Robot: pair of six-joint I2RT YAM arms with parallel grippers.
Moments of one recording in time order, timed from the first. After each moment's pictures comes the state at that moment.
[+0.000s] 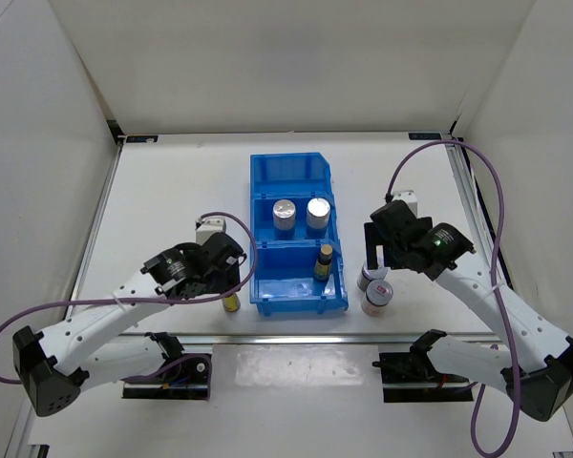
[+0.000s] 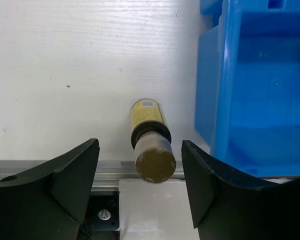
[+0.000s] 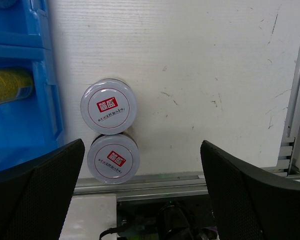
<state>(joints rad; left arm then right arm) -0.88 1.00 0.92 -1.03 -0.44 -0.79 0.68 1.05 1.08 -1.11 0.46 0.44</state>
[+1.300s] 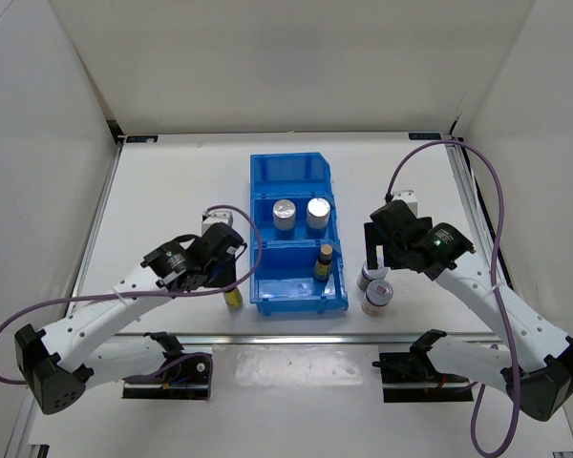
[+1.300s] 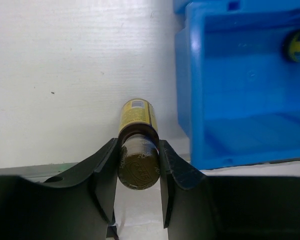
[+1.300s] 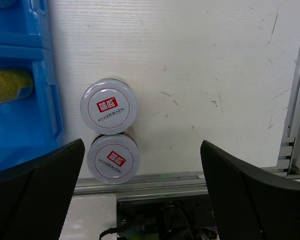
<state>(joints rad) -0.83 1.03 0.95 -0.97 -0.34 -0.72 0.68 1.05 1.08 -1.11 0.46 0.44</state>
